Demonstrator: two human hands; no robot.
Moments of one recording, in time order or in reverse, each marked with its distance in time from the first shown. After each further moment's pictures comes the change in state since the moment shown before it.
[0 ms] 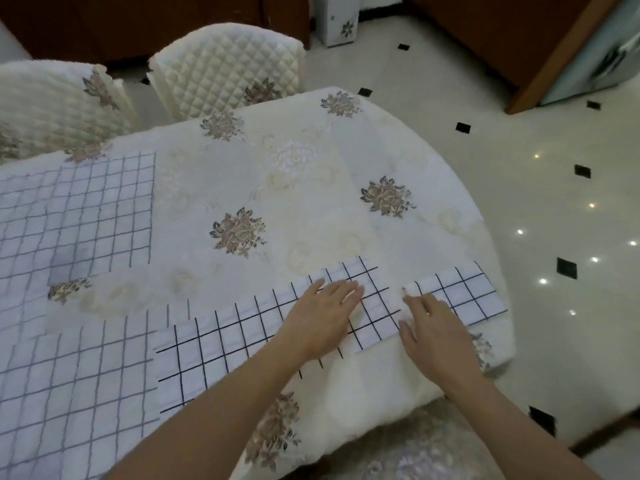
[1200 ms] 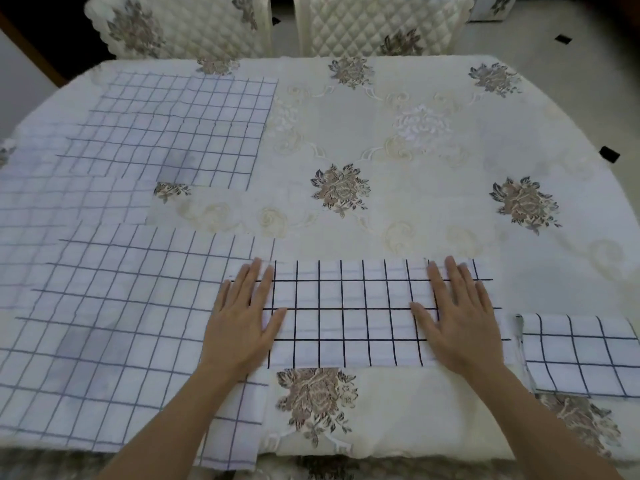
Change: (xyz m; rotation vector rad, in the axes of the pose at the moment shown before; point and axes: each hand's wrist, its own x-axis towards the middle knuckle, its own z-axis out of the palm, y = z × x) left_hand -0.205 -0.078 0.084 -0.054 0.181 -0.890; right_hand 0.060 -0.065 0.074 -0.009 -0.155 -0.271
